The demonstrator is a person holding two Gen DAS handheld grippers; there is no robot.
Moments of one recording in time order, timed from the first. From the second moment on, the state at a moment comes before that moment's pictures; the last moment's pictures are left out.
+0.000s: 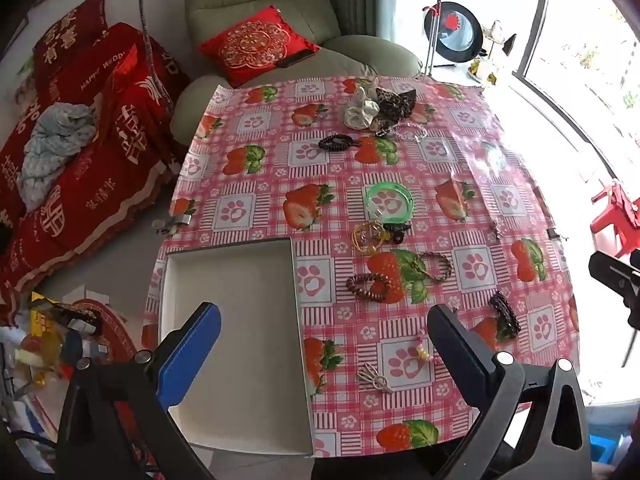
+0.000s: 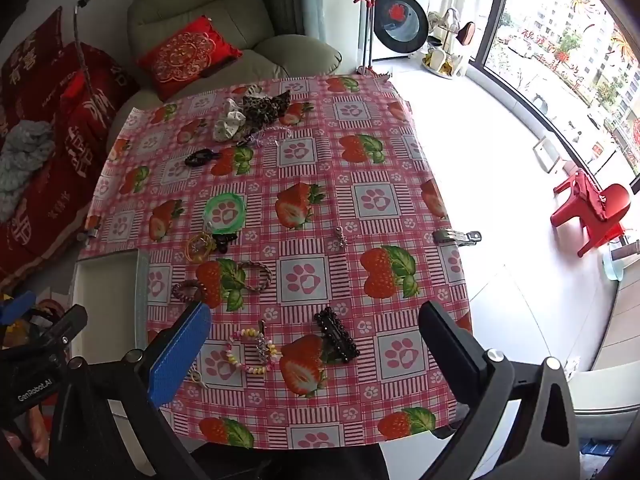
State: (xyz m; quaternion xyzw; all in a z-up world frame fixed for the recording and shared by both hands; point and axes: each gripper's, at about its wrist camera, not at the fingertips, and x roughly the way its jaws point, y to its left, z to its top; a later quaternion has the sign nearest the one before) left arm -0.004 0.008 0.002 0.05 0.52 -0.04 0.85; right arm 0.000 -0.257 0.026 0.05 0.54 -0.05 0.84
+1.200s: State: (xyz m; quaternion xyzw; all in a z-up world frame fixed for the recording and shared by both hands) left arm -0.008 0.017 0.000 0.06 0.53 -0.02 0.84; right arm -0.003 -0.243 0.032 0.06 0.53 -0.03 0.84
